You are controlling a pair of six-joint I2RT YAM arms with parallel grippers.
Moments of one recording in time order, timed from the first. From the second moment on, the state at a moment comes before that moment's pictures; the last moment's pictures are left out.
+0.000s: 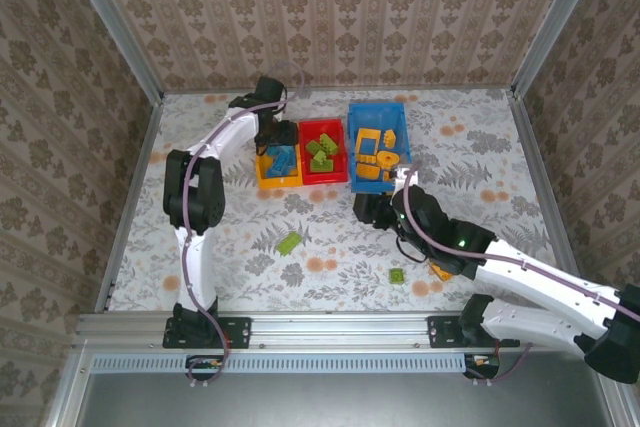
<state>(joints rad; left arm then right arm) -0.36 2.14 1.82 -0.79 0.03 -0.27 0.86 0.95 0.76 -0.35 0.36 0.71</state>
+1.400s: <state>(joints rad) -1.09 1.49 1.20 -0.52 -0.11 -0.54 0.38 1.08 0.48 -0.71 0.05 0.80</state>
